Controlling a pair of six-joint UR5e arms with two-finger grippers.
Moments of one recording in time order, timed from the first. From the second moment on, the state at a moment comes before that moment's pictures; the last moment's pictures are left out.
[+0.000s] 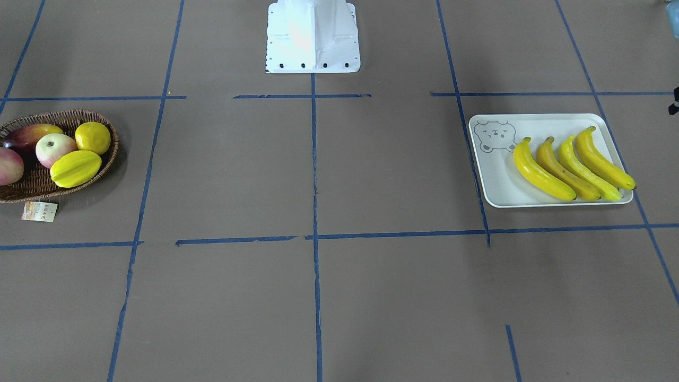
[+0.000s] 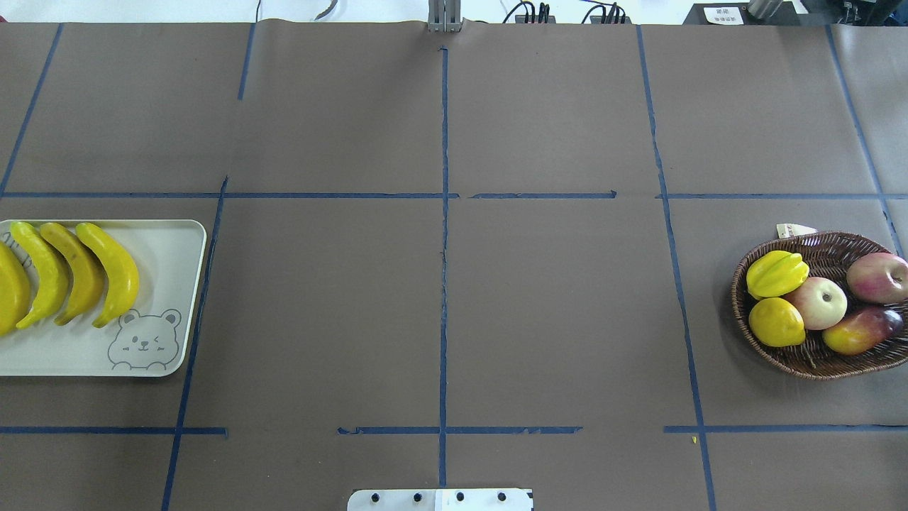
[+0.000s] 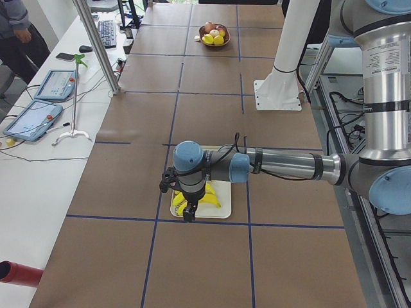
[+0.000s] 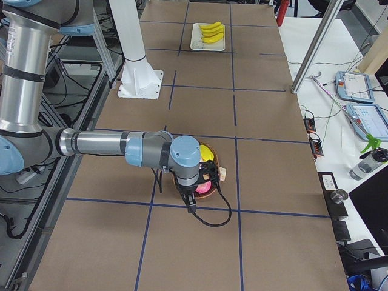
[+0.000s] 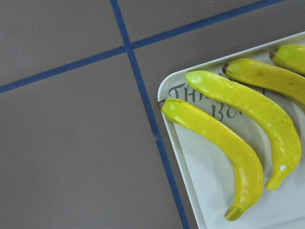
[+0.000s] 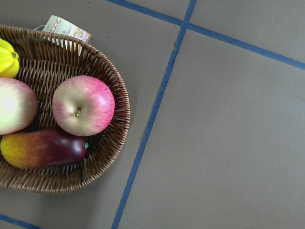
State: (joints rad) left arm -1.51 -1.41 -1.79 -1.53 -2.31 0.20; right arm 1.64 -1.84 1.86 -1.67 2.31 -0.40
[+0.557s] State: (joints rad) left arm -1.59 -1.41 -1.80 -1.54 -2.31 0.19; right arm 1.64 -1.84 1.85 -1.67 2.31 -0.32
